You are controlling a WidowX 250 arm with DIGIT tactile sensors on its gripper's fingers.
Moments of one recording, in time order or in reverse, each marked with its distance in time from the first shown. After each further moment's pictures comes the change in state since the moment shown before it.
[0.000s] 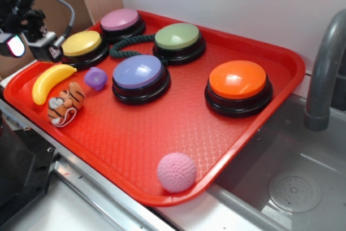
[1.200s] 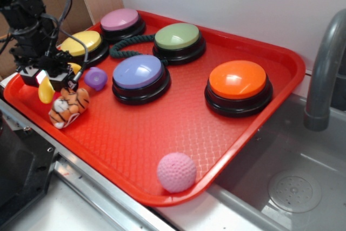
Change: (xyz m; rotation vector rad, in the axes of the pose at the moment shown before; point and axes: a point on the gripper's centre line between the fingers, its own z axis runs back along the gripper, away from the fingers) arm 0.009 0.000 -0.055 0.073 0.000 0.035
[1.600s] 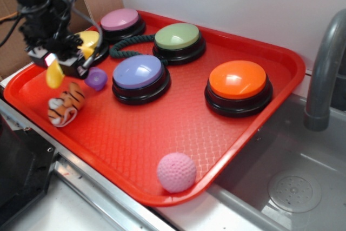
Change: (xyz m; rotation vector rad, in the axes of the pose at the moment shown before) arm 0.006 -0.047 0.044 -0.025 -0.062 -0.157
